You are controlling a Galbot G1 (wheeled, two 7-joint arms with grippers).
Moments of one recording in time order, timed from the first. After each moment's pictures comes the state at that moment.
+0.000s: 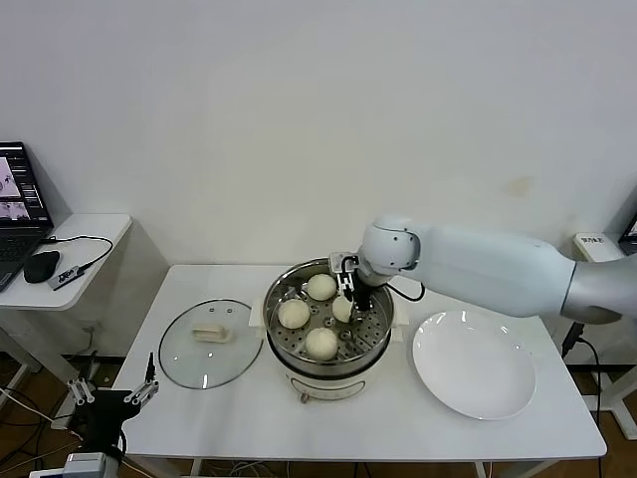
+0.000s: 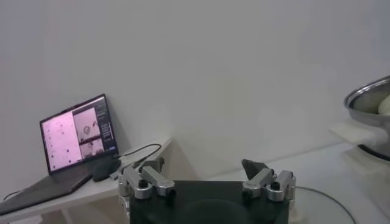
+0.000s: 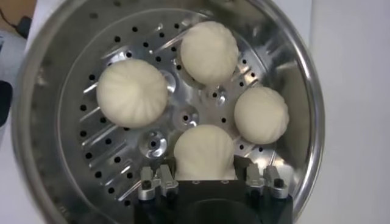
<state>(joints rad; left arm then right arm) 1.78 -1.28 -0.76 -2.22 -0.02 0.10 -0.19 0.44 1.04 -1.24 1.44 0.34 -0.67 -0.85</state>
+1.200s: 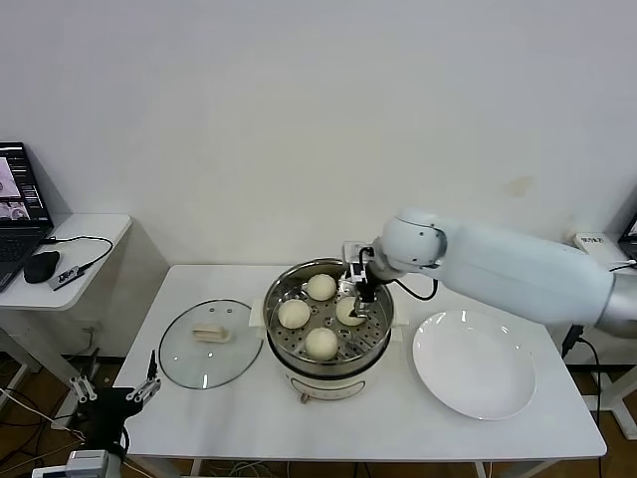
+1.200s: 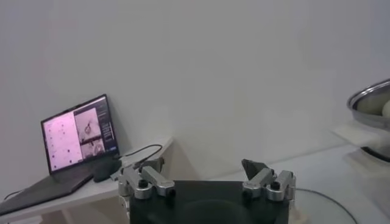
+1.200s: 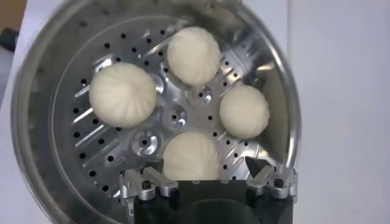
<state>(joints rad) 1.76 -1.28 -0.75 -2.21 -0.02 0.10 -0.19 0.39 0.89 -1.10 1.59 0.41 -0.66 -0.72</state>
